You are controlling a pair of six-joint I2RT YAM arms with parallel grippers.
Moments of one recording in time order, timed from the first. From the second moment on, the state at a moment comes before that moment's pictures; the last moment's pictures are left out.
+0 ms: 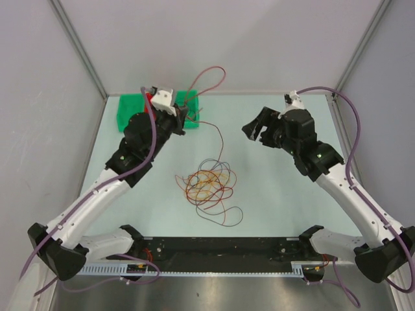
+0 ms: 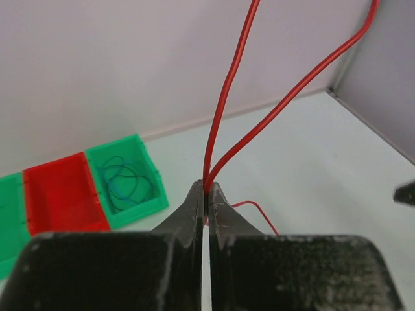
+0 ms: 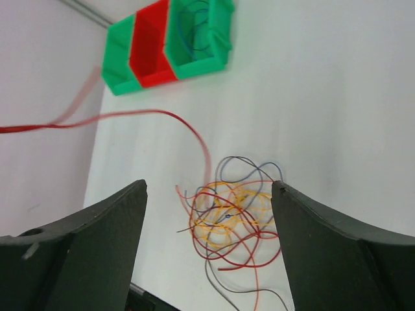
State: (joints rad) left arm -0.64 1.10 1.12 -0.02 -0.17 -0.05; right arm 0.54 1.12 1.20 -0.43 0.03 0.69
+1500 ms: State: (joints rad) left arm -0.11 1.72 1.66 0.08 -0.31 0.00; right arm 0.43 1.49 0.67 0.09 -0.20 0.64
